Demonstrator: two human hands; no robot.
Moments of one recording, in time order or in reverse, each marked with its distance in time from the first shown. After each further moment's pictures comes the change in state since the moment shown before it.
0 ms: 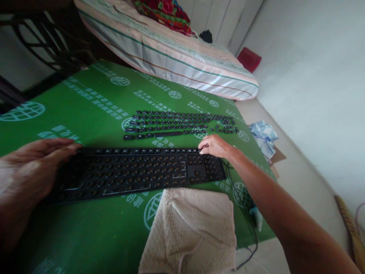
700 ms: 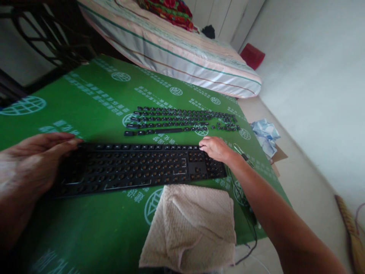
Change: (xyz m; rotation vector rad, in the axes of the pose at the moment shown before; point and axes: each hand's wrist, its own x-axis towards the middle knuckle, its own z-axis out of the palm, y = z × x) left_hand 0.004 -0.008 0.002 0.004 0.028 0.051; right_hand -0.012 0.000 0.019 -0.253 0.112 -0.117
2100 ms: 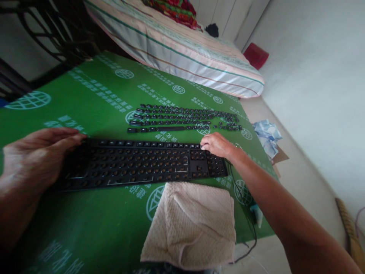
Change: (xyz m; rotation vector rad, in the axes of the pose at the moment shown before) left_hand -0.002 0.002 -0.001 -0.061 -0.043 -0.033; right_hand 0.010 -0.001 -0.014 0.064 -0.078 -0.043
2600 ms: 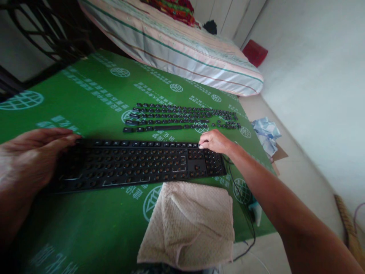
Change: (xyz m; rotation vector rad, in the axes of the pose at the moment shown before) left_hand -0.001 0.002 0.001 0.050 0.025 0.014; right_hand 0.002 0.010 0.000 0.251 -0.001 0.026
